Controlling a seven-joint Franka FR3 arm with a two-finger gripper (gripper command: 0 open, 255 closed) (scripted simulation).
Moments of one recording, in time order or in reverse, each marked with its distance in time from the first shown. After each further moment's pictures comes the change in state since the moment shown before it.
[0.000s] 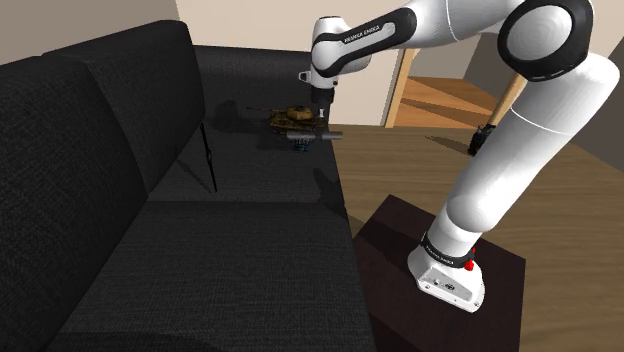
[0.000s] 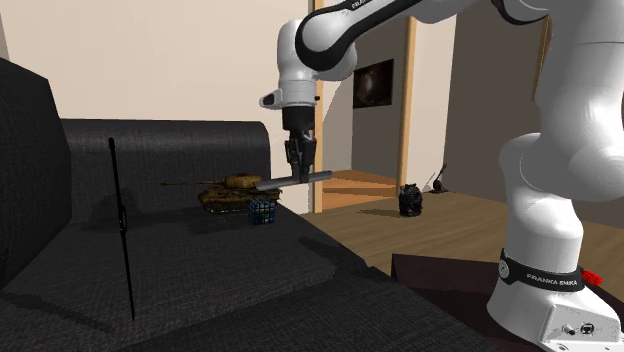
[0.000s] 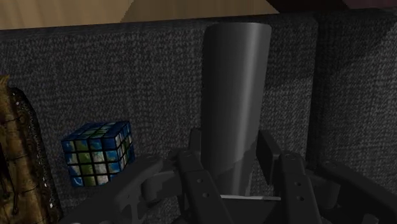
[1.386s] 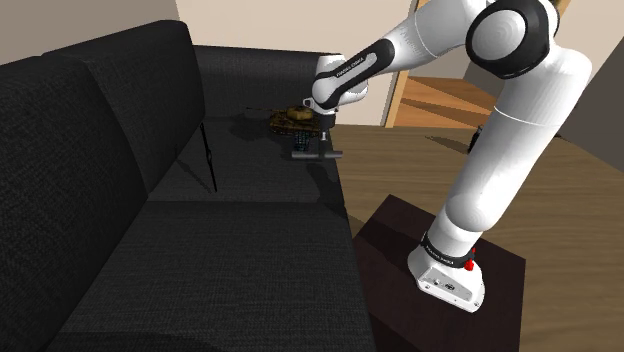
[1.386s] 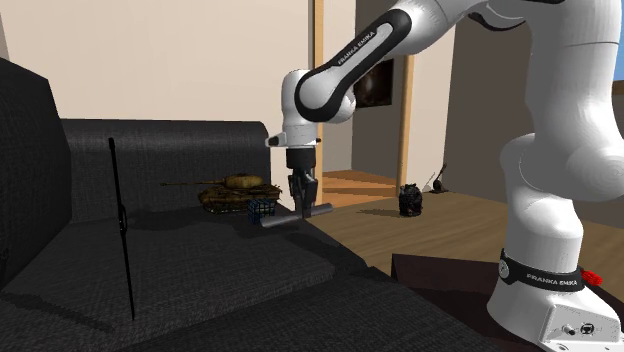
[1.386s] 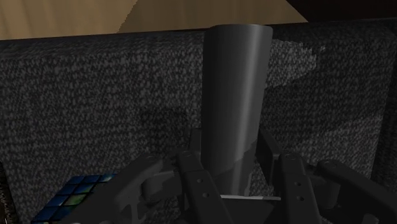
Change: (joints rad) arm -0.026 0.131 -0.033 -0.109 0.017 0.235 -0.083
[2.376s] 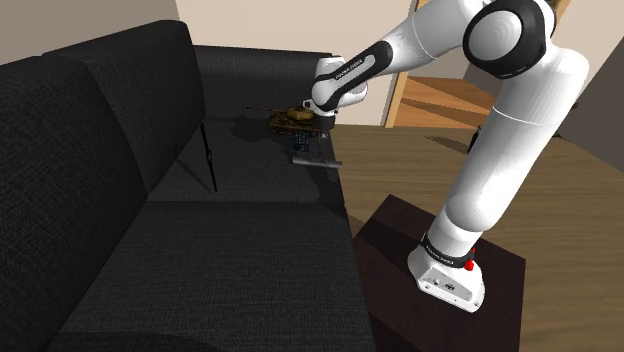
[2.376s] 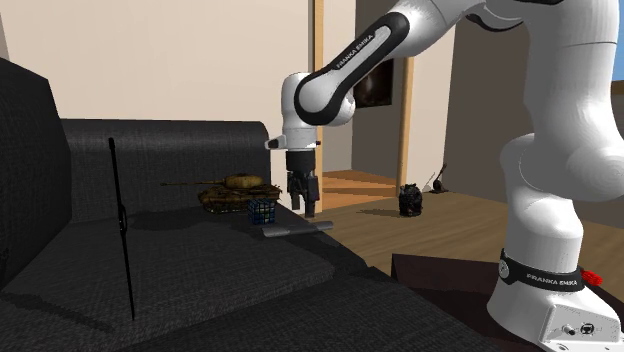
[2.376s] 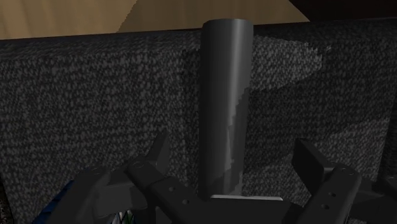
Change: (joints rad) arm -0.001 0.013 0.000 -0.003 0.002 0.016 -0.004
